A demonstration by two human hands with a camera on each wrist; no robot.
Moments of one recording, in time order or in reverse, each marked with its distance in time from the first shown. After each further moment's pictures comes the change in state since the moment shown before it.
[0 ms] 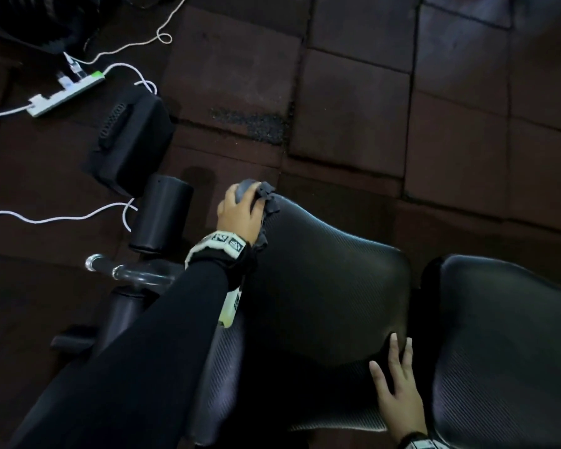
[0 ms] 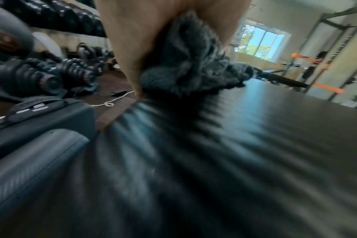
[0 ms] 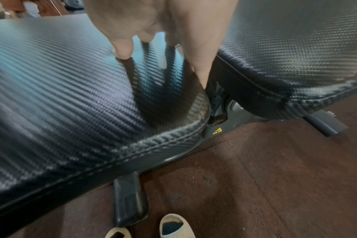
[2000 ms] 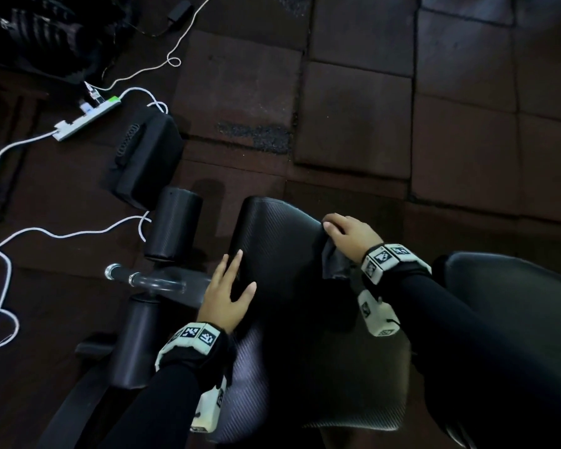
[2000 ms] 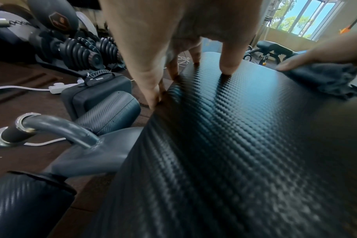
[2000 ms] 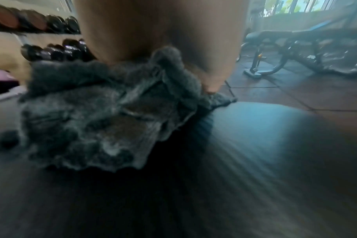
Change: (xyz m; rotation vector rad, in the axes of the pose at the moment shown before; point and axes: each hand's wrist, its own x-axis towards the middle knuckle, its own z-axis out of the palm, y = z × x) left_hand -0.127 -0.051 -0.013 -0.171 -0.151 -0.097; right_hand 0.173 -0.196 -0.022 -0.383 -0.233 -0.382
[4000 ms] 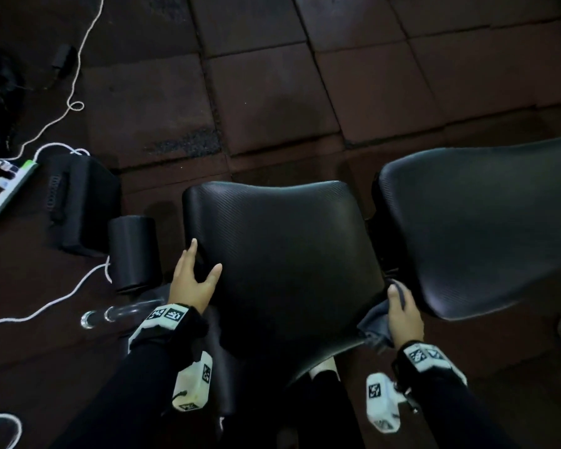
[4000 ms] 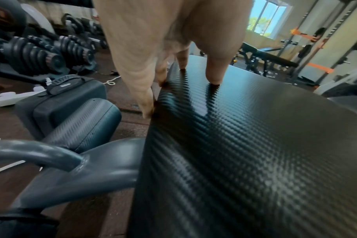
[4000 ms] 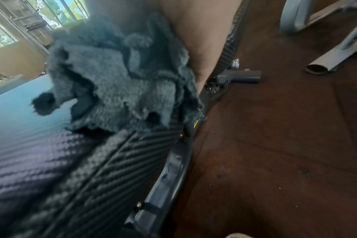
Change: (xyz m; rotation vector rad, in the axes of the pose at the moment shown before) left_hand 0.004 0.003 -0.010 0.140 -0.072 0.086; right_hand -0.239 0.108 0.154 0.939 0.600 0.739
